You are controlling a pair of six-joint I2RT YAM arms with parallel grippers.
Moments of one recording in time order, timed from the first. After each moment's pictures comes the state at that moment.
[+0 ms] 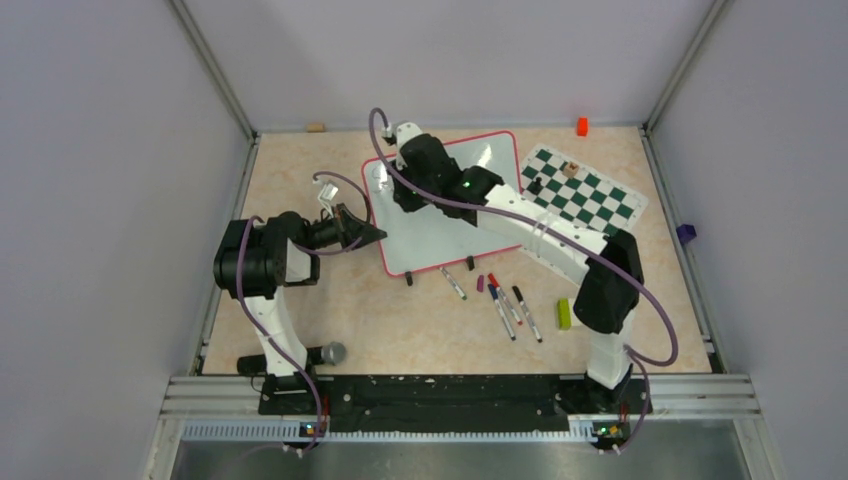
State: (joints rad) left arm 0.06 1.99 0.63 1.52 1.30 -0.85; right arm 0.90 1.93 1.86 -0.53 0.15 0.22
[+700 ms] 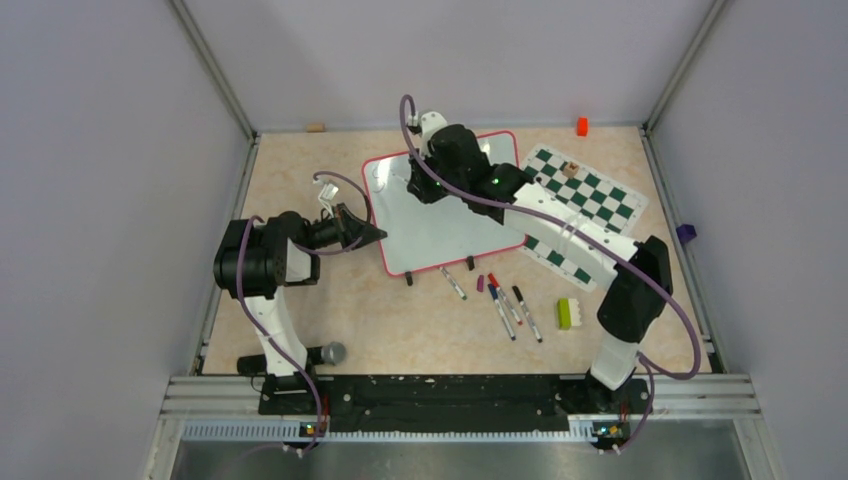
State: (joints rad) left arm 0.06 1.99 0.63 1.52 1.30 -0.85; right arm 0.81 1.76 1.69 -0.41 0.04 0.21
